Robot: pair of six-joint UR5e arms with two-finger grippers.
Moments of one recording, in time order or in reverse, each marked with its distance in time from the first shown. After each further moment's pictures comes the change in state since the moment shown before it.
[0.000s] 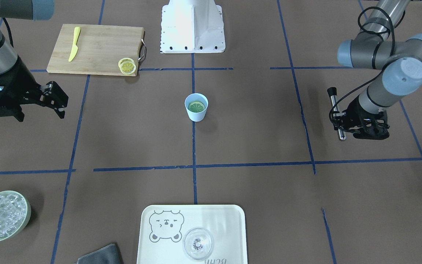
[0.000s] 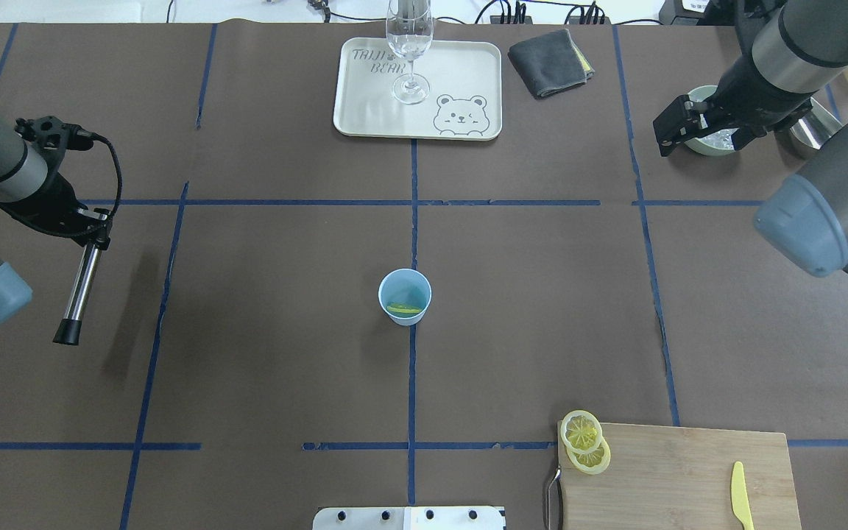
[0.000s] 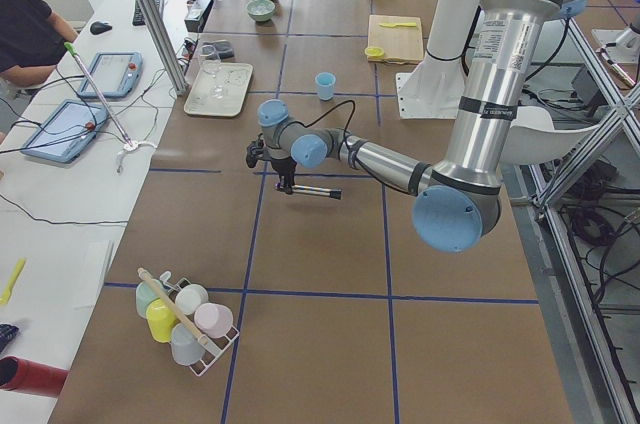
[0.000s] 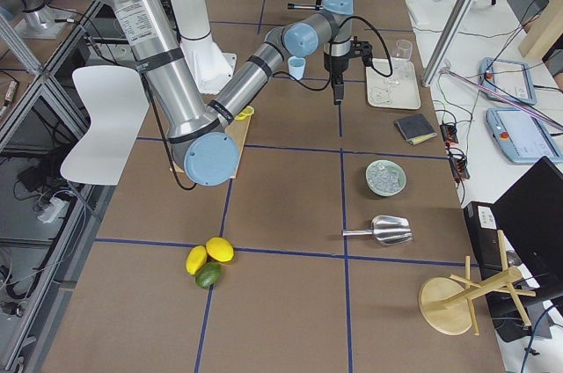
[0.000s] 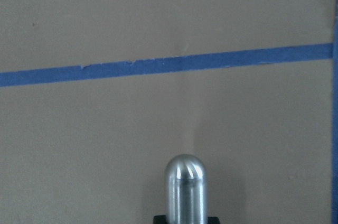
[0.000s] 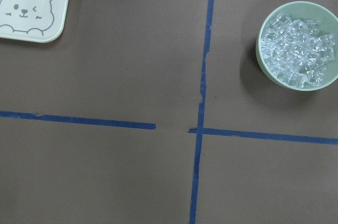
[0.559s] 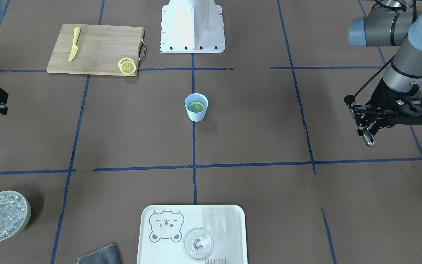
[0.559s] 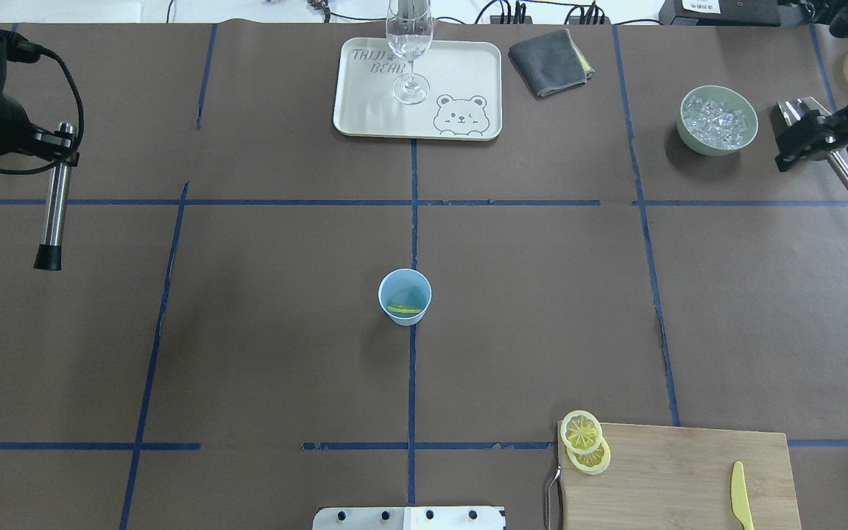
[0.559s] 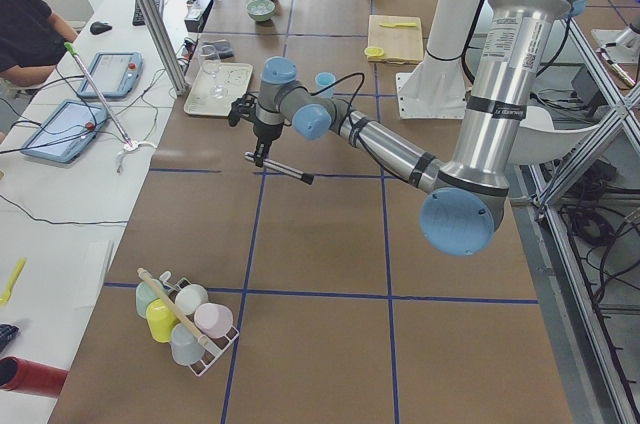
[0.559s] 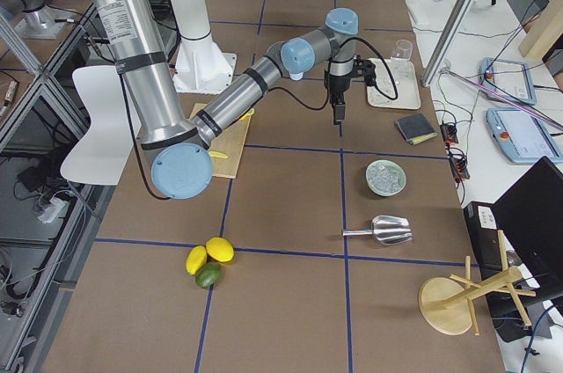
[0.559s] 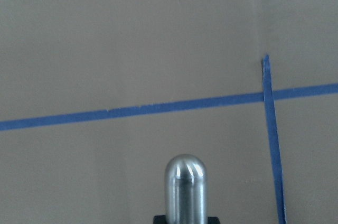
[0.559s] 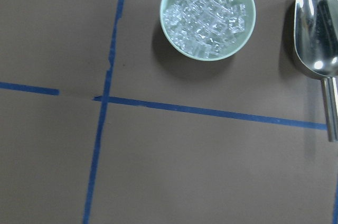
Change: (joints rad) left arm -0.083 -0.013 -0.175 -0.041 0.234 0.002; right arm 0.183 -0.219 0.009 0.003 0.083 -0.302
